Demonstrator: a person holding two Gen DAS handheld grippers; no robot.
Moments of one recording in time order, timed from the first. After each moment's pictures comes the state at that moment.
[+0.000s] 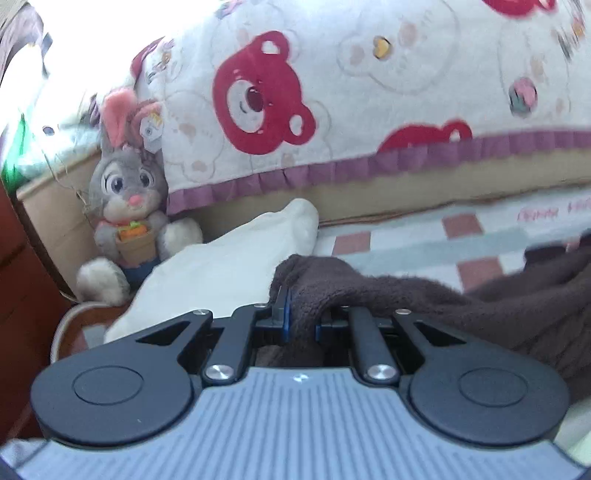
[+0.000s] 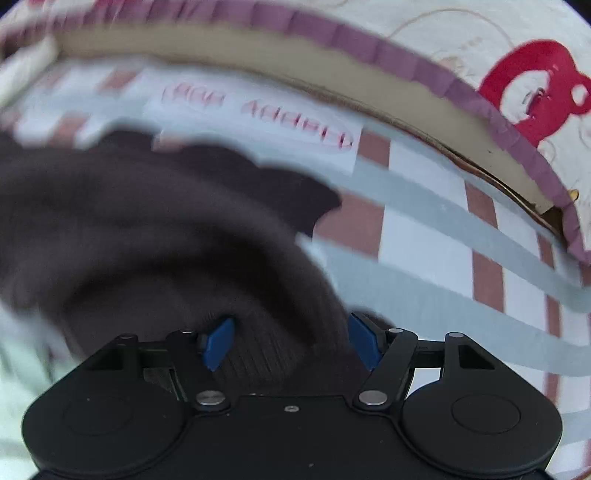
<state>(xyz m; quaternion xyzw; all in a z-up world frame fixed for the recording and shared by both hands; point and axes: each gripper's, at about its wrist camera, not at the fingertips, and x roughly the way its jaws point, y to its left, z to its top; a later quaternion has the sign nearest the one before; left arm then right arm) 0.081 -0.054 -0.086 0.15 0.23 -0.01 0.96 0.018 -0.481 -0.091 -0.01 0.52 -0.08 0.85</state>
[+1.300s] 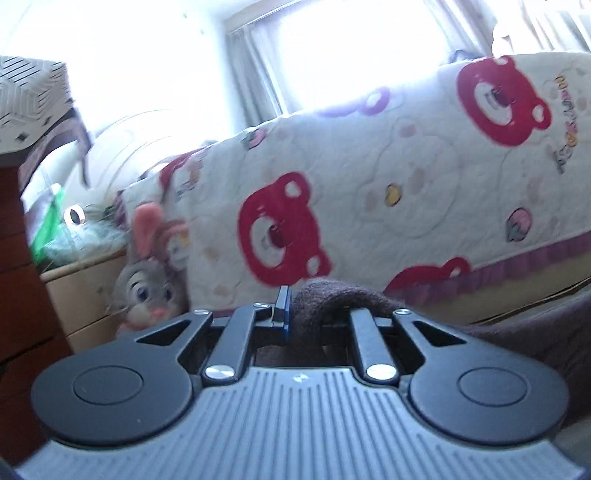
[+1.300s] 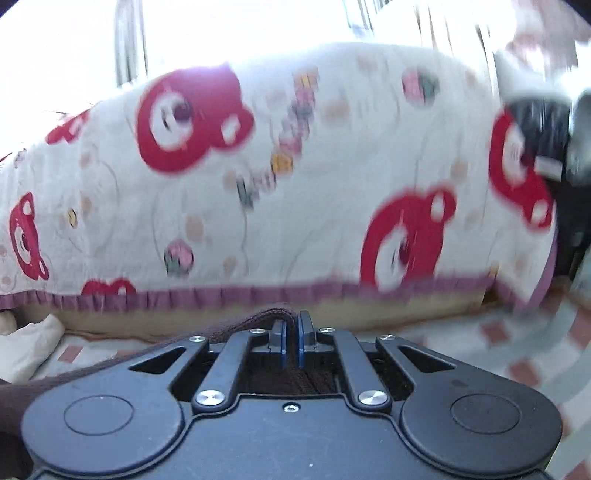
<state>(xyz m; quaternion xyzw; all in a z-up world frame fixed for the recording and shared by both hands) 0.044 -0.065 -0.002 0.15 0.04 -0.03 0.99 -0.074 -0.536 0.087 0.07 0.18 -0.16 0.97</state>
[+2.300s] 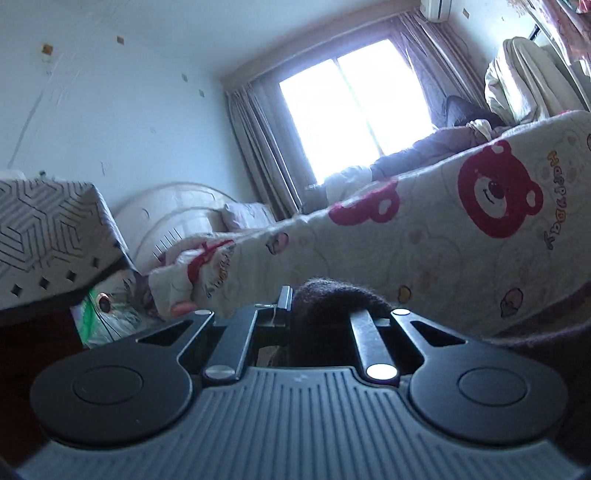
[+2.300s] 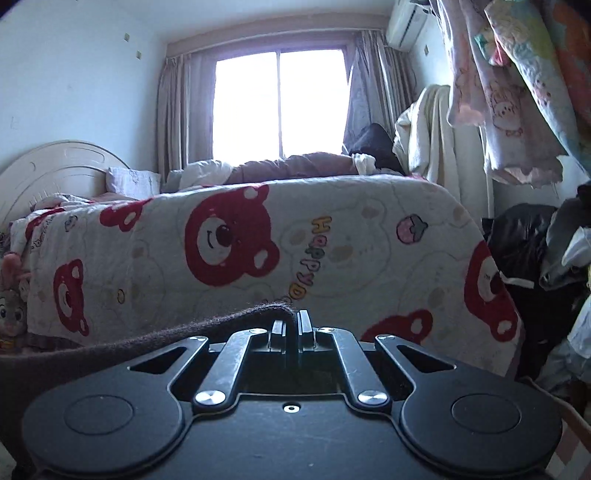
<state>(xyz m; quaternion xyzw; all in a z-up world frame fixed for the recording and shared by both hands) -0.030 -0.062 0.139 0.17 -0.02 -0.05 0.98 -0.177 -0.520 0.166 0.03 0.09 -0.14 0.99</state>
